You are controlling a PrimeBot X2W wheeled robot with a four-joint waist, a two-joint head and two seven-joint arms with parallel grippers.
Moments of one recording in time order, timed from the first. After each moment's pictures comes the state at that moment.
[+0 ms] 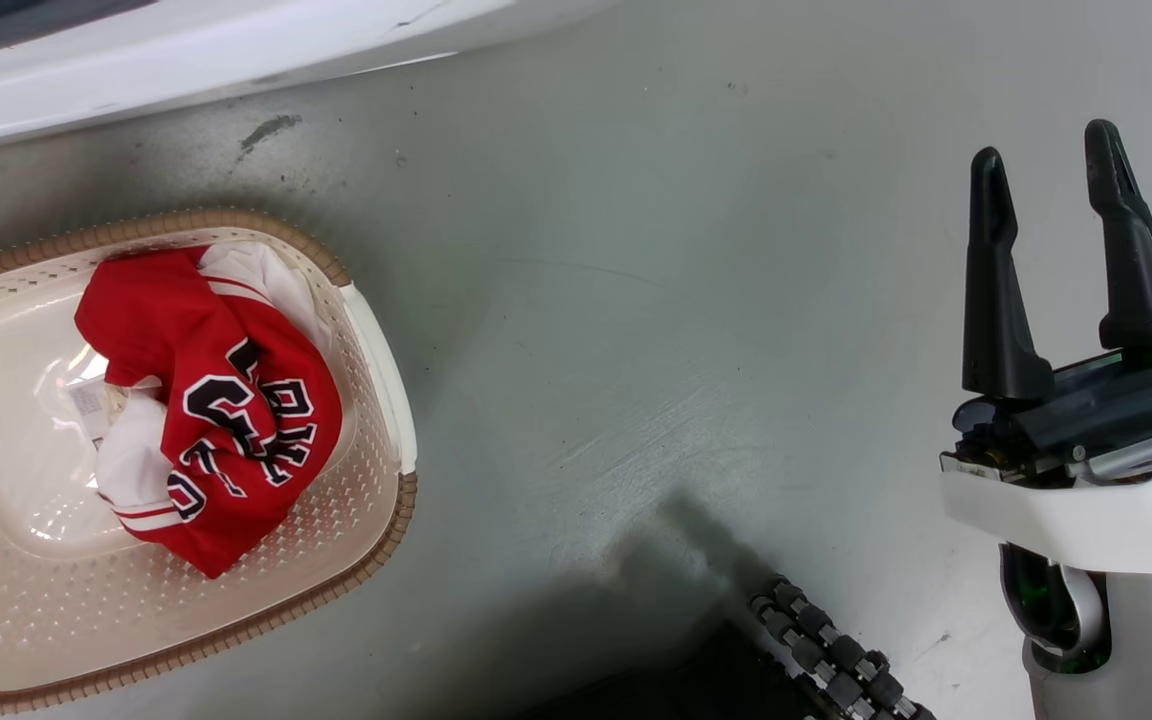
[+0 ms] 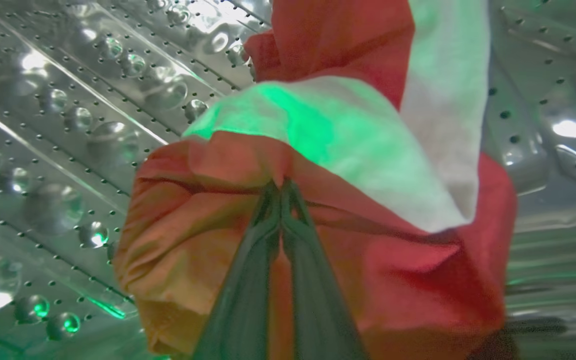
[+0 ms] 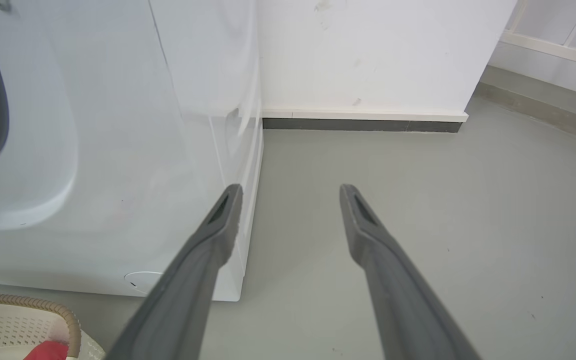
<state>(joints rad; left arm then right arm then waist) -1.82 0.56 -0.53 1.18 -0.20 -0.13 0.56 -0.29 -0.05 0.09 -0.25 0.19 0.13 -0.26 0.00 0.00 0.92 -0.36</state>
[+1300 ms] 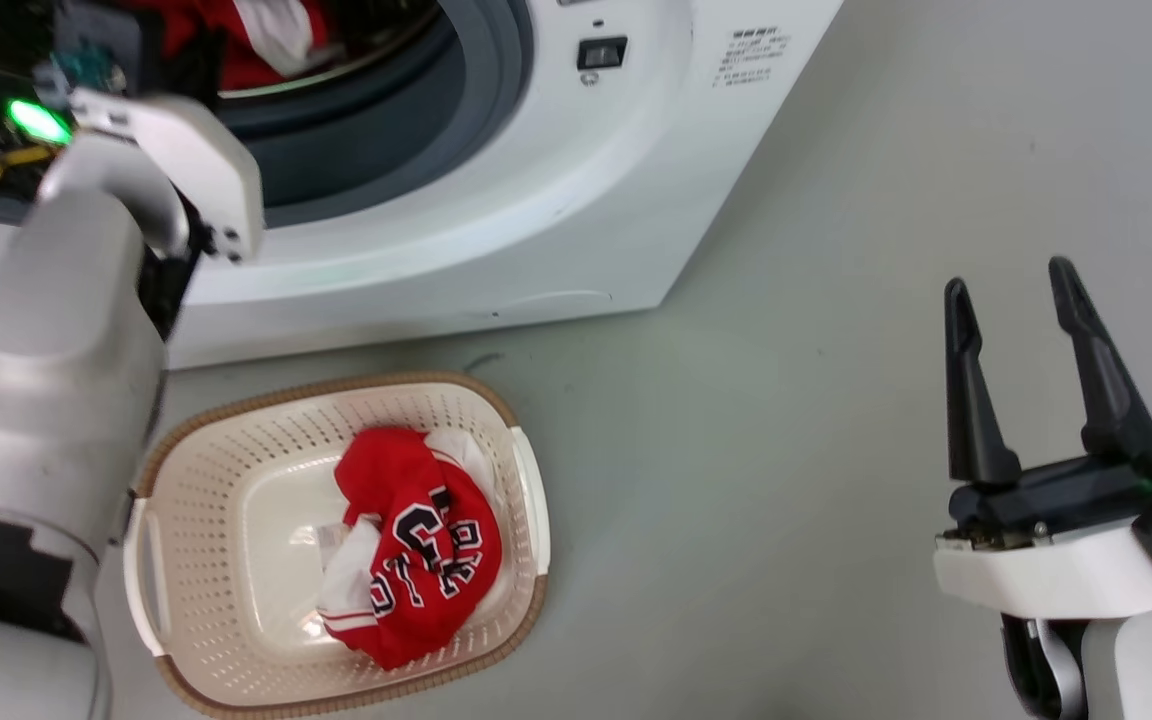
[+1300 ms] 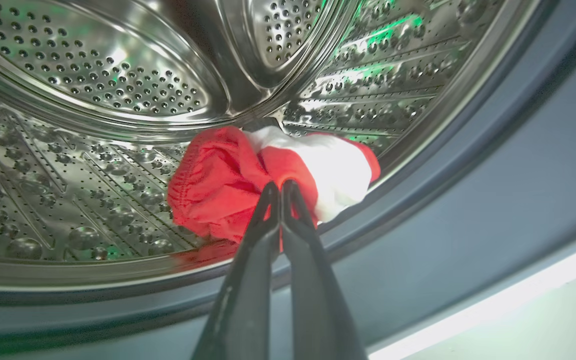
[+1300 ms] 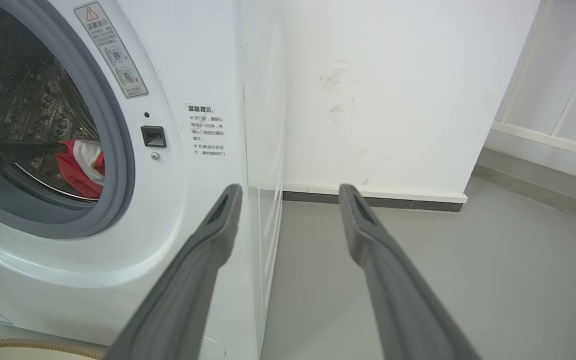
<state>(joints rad) -1.16 0.38 -0.59 1.09 -0.45 -0.13 -0.20 -0.14 -0.05 0.04 -0.17 0.06 0.13 -0.26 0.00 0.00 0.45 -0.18</state>
